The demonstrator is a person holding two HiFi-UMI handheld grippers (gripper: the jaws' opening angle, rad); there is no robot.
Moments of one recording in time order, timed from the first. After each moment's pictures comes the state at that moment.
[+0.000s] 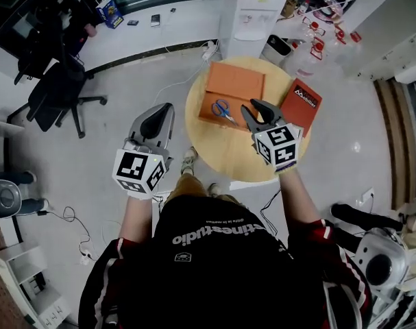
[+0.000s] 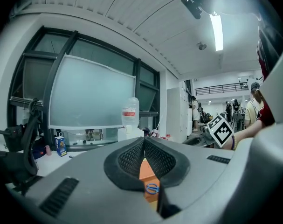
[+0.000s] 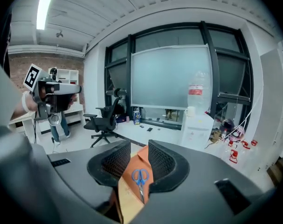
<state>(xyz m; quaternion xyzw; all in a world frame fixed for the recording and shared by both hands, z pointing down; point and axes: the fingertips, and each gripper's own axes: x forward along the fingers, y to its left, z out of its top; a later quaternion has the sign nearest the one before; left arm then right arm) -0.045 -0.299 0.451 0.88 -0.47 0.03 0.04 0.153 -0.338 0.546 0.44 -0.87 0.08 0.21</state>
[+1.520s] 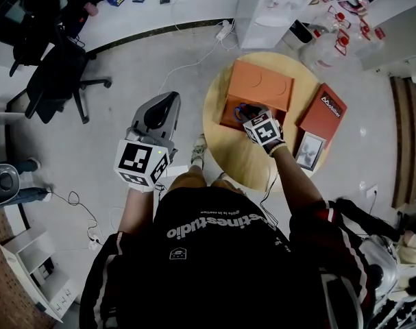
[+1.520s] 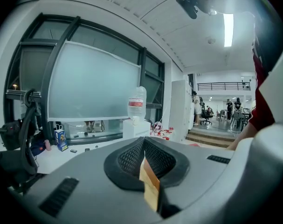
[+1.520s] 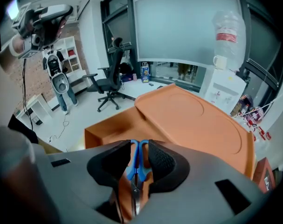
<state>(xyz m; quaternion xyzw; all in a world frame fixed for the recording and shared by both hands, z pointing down) -0.102 -0.415 0.498 0.88 -0.47 0.07 0.08 0.095 -0.425 0.783 0.34 -0.82 0.19 0.42</state>
